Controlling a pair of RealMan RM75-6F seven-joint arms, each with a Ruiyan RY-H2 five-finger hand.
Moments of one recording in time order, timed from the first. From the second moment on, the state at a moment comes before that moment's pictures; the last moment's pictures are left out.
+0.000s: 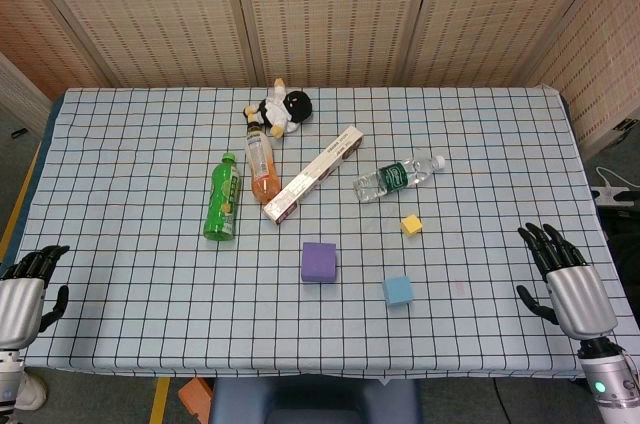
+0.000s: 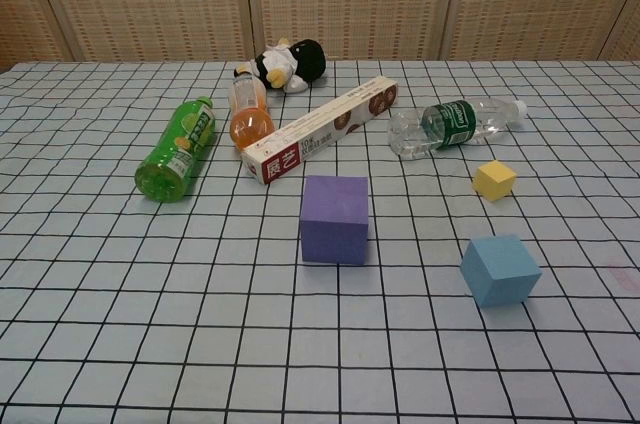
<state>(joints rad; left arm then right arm) -0.11 -1.16 -0.06 -1.55 1.45 1.49 0.17 0.11 -1.17 0.03 -1.51 -1.61 1.50 -0.01</state>
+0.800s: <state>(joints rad) -0.13 -1.10 -0.03 -1.60 1.44 1.38 0.04 0.16 -1.23 0.02 -1.43 -1.67 1.48 0.03</state>
